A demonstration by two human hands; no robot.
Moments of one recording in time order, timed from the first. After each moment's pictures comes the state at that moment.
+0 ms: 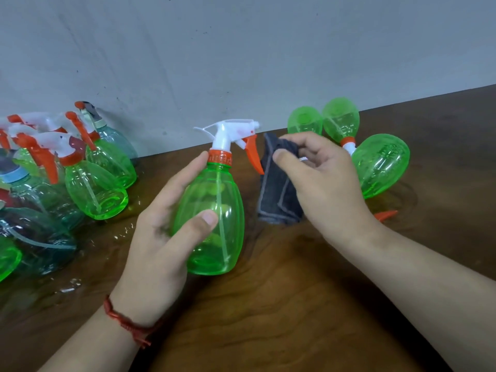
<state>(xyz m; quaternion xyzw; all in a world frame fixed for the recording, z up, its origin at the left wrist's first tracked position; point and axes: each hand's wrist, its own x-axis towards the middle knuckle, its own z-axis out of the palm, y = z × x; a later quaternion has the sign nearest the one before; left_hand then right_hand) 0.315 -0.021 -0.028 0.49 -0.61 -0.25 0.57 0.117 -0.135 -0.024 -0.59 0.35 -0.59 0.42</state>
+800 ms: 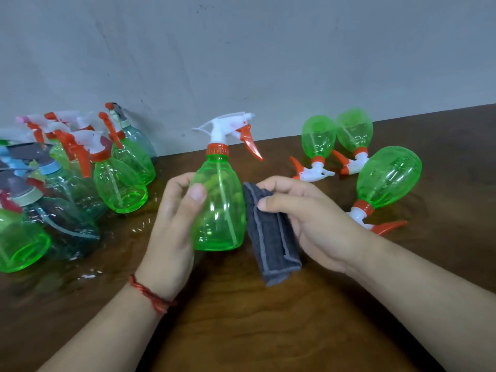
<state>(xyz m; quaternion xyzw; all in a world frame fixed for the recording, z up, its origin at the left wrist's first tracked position) 0.327 -0.037 -0.037 0.46 -0.48 -0.34 0.66 0.128 -0.114 -0.032 -0.57 0.24 -0.34 0.71</state>
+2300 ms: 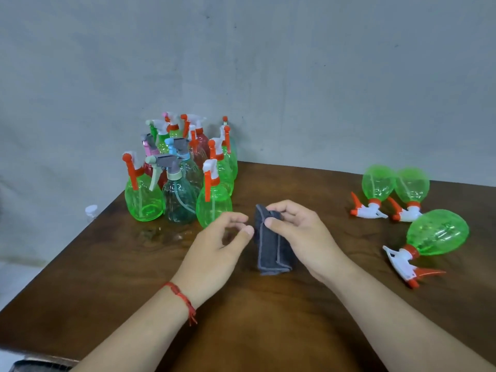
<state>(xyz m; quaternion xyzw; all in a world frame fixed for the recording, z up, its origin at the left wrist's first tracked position) 0.404 0.079 -0.019 0.70 -0.48 -0.22 0.48 0.236 -0.036 0.014 -0.70 0.32 -0.30 0.56</state>
